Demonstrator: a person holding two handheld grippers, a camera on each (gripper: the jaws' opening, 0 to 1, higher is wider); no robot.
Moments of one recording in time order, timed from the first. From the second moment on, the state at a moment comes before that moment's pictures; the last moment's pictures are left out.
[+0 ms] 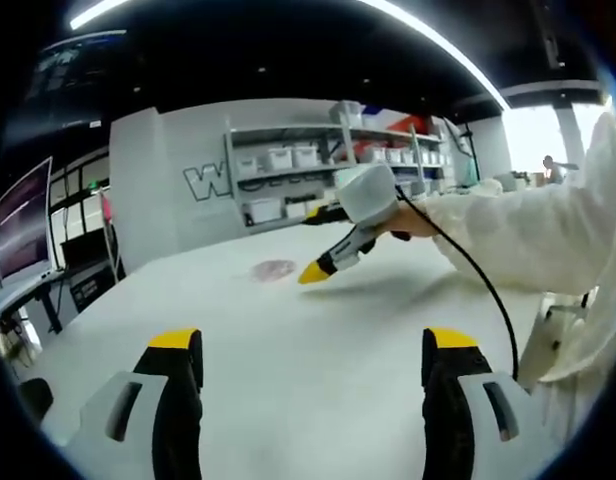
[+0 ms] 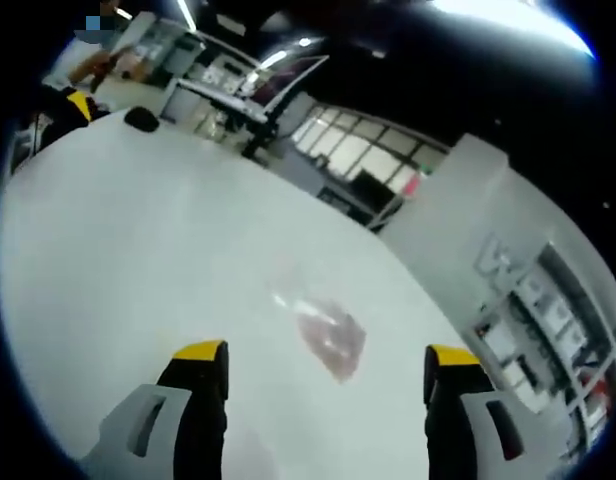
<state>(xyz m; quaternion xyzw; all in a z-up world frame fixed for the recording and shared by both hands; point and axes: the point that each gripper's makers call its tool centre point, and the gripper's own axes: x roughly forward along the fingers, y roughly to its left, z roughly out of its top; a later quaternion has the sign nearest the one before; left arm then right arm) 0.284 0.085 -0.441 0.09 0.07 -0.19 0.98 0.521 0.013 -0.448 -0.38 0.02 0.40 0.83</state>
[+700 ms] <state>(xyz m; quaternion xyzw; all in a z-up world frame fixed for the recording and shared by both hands) 0.283 0.088 -0.445 0.09 0.08 -0.19 0.97 0.525 0.024 -0.454 -0.39 0.02 0.41 0.83</state>
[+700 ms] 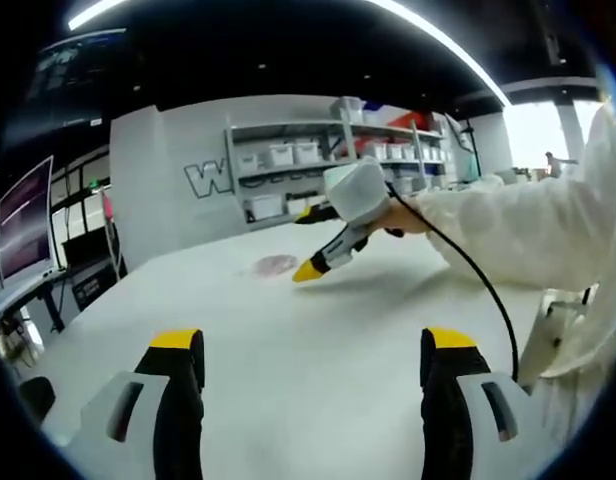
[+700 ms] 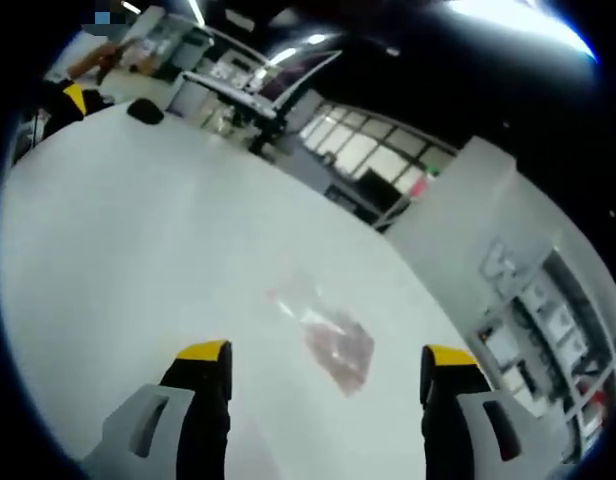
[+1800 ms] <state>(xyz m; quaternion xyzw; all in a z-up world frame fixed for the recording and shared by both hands) 0.275 0.094 -0.439 0.08 0.06 -0.18 0.98 0.529 0.045 -0.458 -0.41 0.03 0.41 0.82</state>
